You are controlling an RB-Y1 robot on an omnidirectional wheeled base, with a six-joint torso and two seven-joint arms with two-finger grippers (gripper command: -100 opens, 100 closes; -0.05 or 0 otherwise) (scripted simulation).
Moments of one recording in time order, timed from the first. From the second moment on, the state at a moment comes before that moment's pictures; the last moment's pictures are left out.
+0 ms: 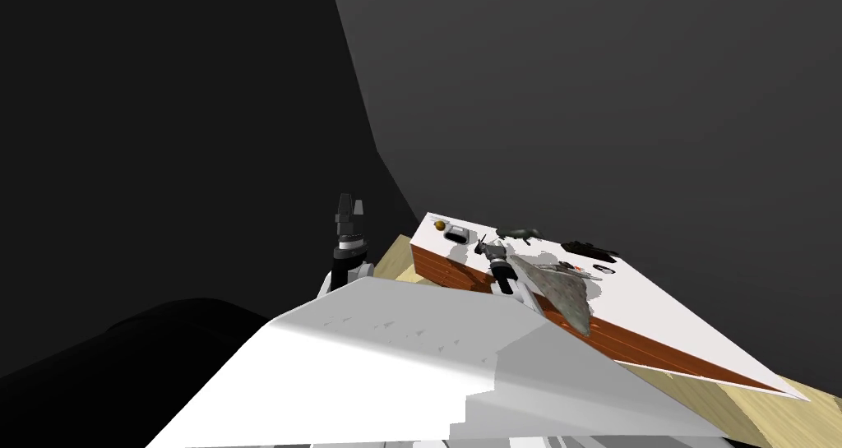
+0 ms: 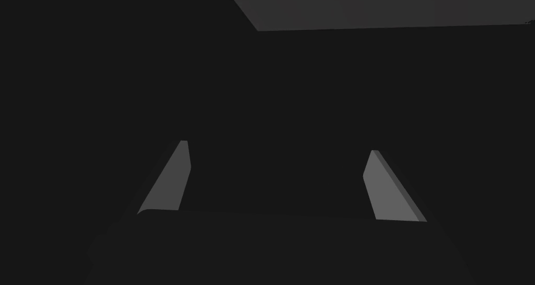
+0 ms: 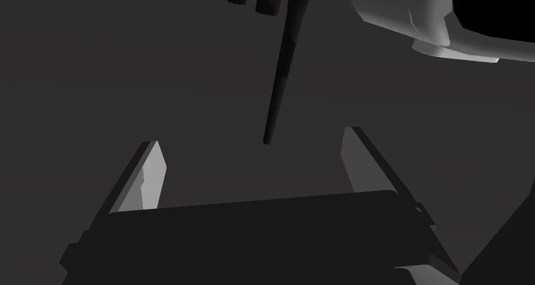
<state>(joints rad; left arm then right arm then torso) 0.52 -0.03 0.05 -2.32 -0.11 -0.61 -0.15 0.20 -0.10 -0.28 -1.47 0.76 -0.25 0.87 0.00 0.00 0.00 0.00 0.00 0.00</state>
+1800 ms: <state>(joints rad) 0.52 -0.03 0.05 -2.32 -0.11 -0.61 -0.15 0.04 -0.15 -0.19 -1.22 0.99 -0.02 0.74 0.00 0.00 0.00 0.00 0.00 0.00</state>
